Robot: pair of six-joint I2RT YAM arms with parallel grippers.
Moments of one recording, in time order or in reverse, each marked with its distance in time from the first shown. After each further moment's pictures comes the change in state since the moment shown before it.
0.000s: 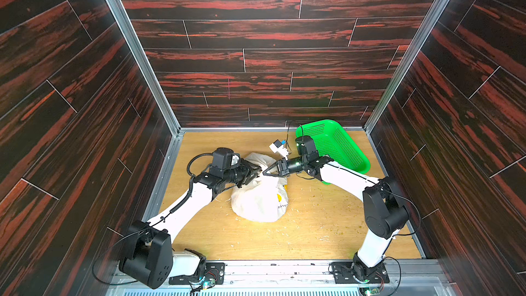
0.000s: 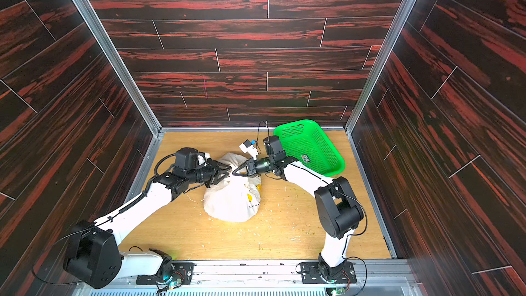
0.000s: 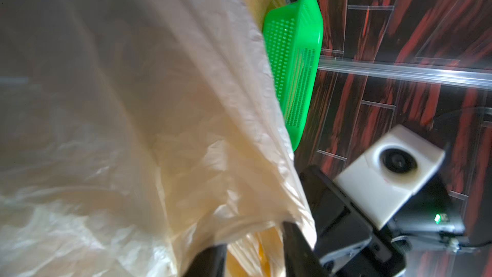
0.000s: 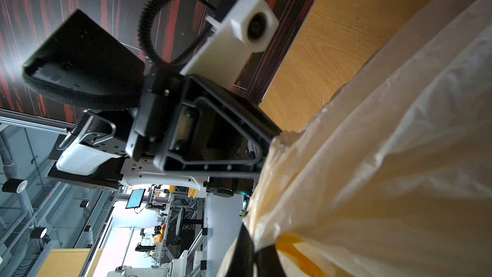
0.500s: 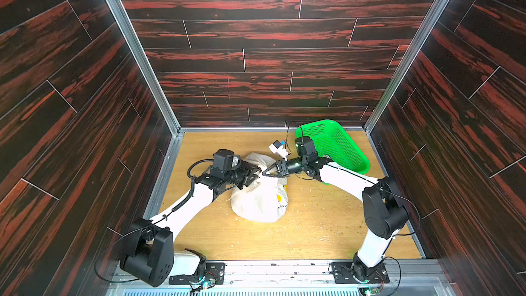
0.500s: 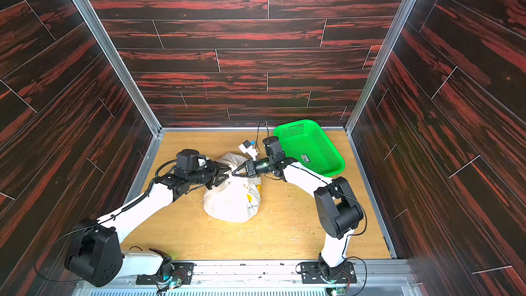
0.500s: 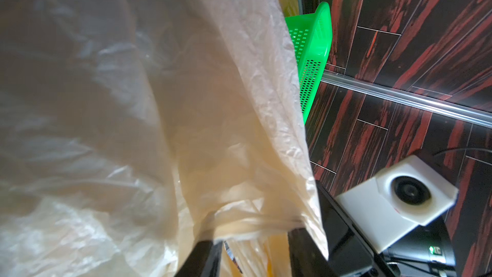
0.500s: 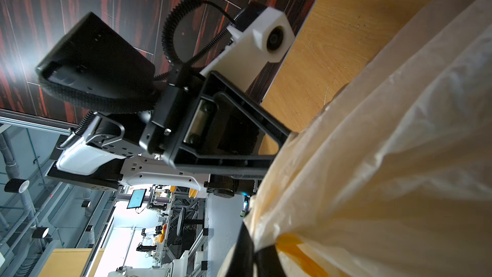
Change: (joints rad) left arm 0.000 0.016 -0.017 0.025 -0.005 -0.120; right arm 0.006 0.000 -0.011 0.029 0.006 0.019
